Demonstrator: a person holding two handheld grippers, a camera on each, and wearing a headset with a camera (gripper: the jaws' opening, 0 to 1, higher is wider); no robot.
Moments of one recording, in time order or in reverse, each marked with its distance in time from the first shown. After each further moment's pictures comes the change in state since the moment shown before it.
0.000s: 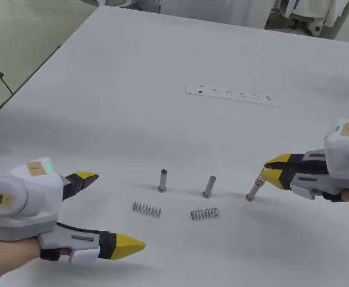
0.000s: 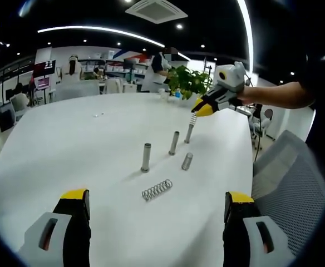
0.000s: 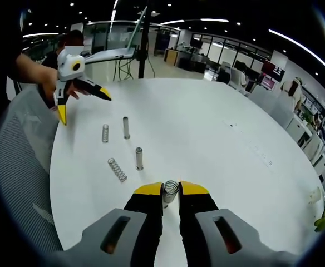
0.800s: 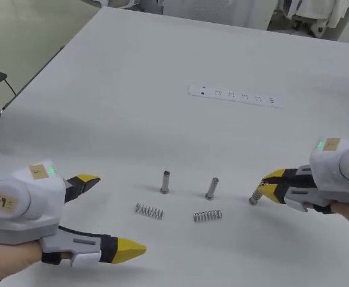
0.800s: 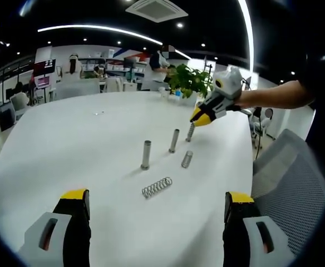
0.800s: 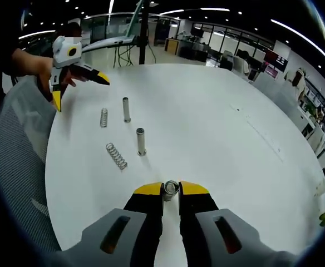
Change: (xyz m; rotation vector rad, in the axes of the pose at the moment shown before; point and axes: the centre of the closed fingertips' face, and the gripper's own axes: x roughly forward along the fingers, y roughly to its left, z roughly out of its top) left arm -0.001 0.000 -0.004 -0.002 0.011 0.002; right arm 0.022 0.010 -0.032 0.020 0.091 0.022
